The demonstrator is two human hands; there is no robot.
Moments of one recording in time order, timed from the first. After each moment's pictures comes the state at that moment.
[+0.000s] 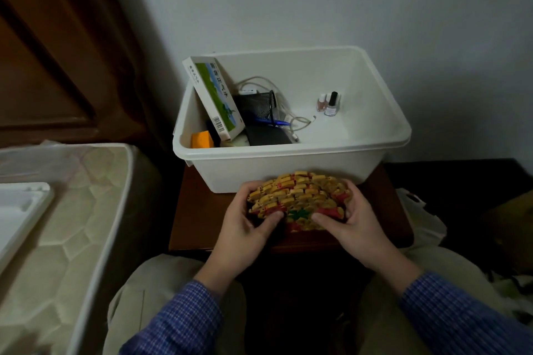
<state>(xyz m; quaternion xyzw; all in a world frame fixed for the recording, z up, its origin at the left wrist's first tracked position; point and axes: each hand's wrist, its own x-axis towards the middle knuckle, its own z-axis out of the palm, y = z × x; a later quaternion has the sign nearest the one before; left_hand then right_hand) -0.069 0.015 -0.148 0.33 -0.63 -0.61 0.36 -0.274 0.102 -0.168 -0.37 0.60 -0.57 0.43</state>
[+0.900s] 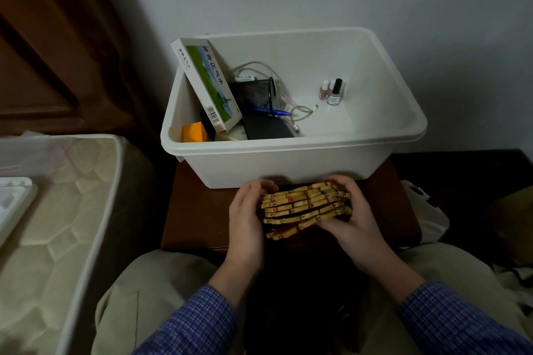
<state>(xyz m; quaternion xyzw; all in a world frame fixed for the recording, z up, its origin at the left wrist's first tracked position) -0.099 0.010 -0.162 0.41 -0.39 -0.70 0.43 -0.266 0.098 -0.170 -0.38 0.58 -0.58 0.43</state>
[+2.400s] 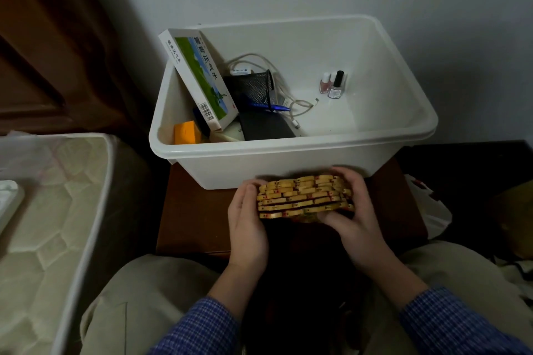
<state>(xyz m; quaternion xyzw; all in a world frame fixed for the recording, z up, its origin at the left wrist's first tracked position) -0.108 0.009 -0.167 0.43 -0.47 -0.63 0.45 -0.266 0.091 -0.179 -0.39 0.58 -0.60 0.39</state>
